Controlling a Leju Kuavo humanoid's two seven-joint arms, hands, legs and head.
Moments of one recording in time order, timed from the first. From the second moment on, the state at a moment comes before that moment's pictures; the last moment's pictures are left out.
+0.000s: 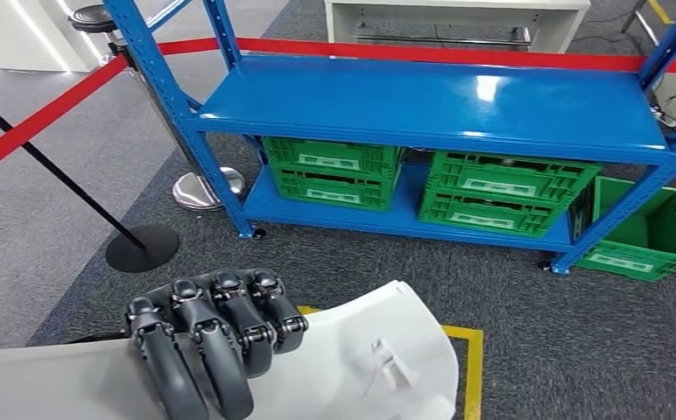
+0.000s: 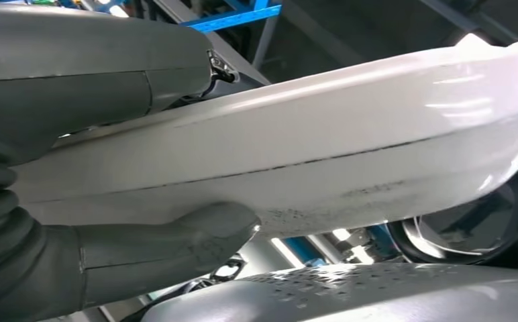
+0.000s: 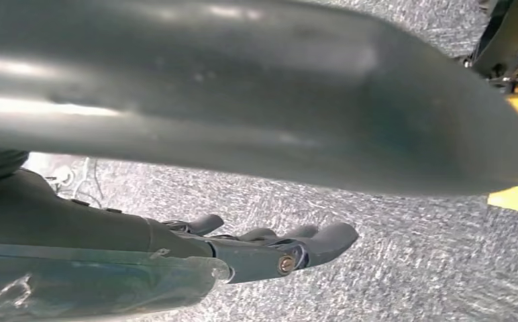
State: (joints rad) left arm -0.19 -0.17 -0.57 -1.78 0.09 -0.46 -0.68; right arm -0.05 -0.01 -1.23 -0.20 1.37 0.31 -0.02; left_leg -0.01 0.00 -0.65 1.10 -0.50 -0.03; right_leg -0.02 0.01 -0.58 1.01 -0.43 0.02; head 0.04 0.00
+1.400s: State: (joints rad) left arm -0.17 -0.13 -0.58 -1.77 0.09 -0.45 -0.68; right arm -0.05 -0.06 -1.44 -0.22 1.13 0.30 -0.14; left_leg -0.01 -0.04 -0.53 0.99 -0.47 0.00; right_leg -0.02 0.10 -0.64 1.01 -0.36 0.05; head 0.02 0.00
